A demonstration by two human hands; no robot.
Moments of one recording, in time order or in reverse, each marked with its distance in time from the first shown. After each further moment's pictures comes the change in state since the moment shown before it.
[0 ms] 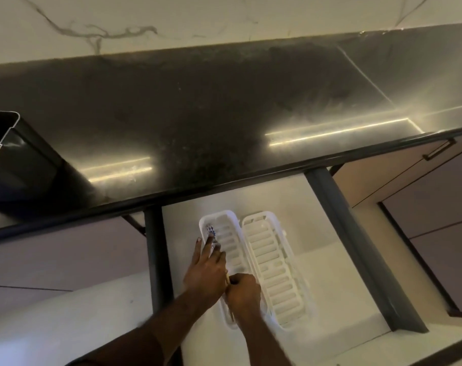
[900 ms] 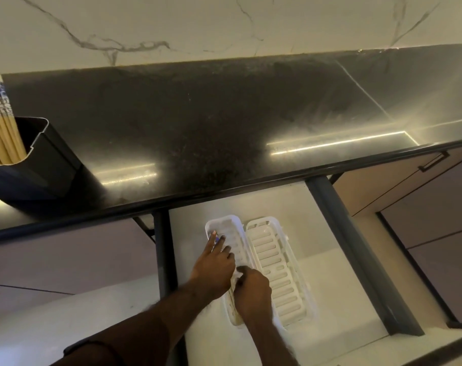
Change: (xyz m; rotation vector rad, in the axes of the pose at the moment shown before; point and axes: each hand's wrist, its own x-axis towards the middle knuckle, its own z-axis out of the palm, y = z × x) left_hand 0.006 -0.007 -0.022 0.150 -0.051 0.135; right_hand -0.017 -0.006 -0.017 -0.267 0.180 -0.270
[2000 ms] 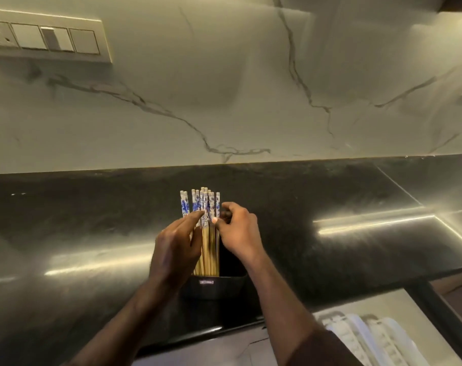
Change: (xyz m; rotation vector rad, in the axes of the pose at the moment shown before) left_hand -0.204 -0.427 -0.151 -0.647 0.995 -0.304; right_hand 0.024 -0.516 -0.005 0.312 0.086 -0.430
